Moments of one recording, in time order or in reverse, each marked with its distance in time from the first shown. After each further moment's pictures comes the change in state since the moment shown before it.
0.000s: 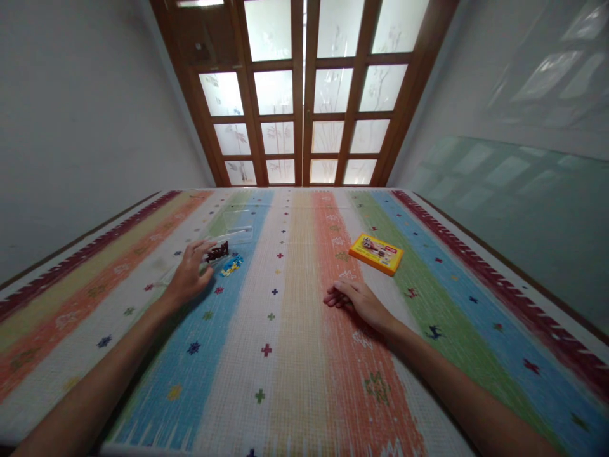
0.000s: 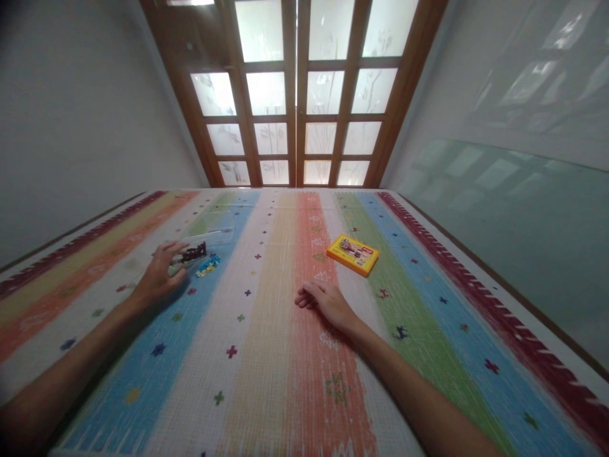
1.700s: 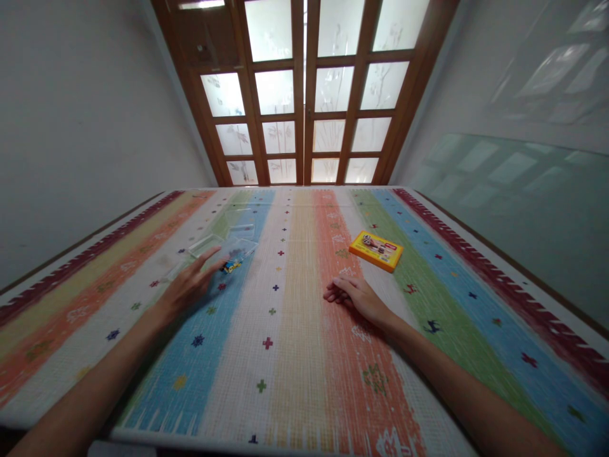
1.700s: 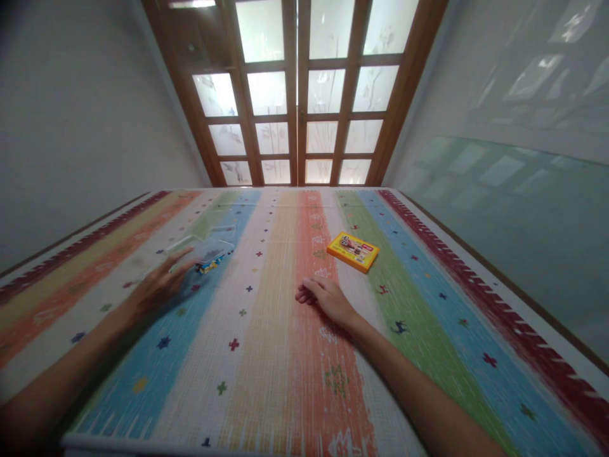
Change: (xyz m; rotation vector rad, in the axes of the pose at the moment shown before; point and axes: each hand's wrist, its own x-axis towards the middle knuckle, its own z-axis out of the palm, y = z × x) left_hand -0.019 0.013 -0.018 0.116 -0.168 0.173; right_hand 0.000 0.002 -0.001 -0.004 -0.025 -0.053
